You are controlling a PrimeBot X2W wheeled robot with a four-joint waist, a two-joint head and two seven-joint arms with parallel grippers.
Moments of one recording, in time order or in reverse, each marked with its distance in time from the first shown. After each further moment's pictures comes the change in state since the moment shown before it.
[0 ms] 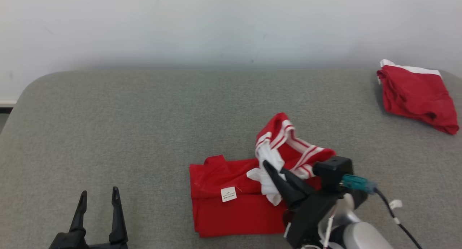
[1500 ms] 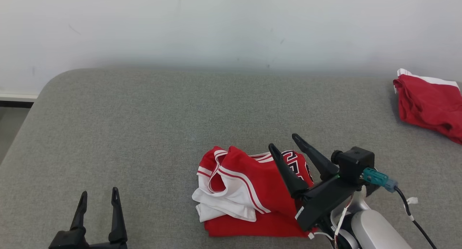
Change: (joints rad) left arm -0.025 -0.033 0.039 0.052 0.034 -0.042 0.000; right arm -0.086 -0.025 0.010 0.111 0.020 0.000 -0.213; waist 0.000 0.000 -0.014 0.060
